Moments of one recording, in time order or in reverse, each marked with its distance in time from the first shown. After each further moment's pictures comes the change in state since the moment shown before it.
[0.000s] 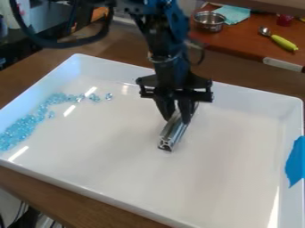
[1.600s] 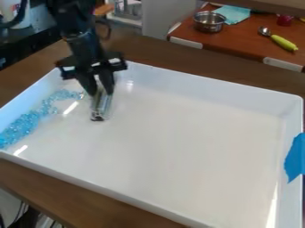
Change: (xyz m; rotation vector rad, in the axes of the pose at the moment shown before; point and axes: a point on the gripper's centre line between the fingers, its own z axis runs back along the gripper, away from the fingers) arm 0.007 0.155 0.025 0.153 0.007 0.409
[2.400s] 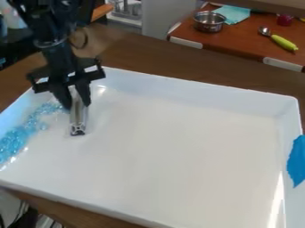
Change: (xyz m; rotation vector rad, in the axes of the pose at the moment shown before) arm -0.037 0.029 0.011 0.058 0.066 0.177
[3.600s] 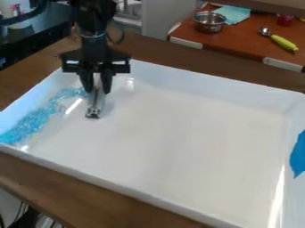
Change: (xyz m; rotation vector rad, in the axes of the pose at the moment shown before) arm 0.040 -0.051 -0.008 0.100 -0.135 -0.181
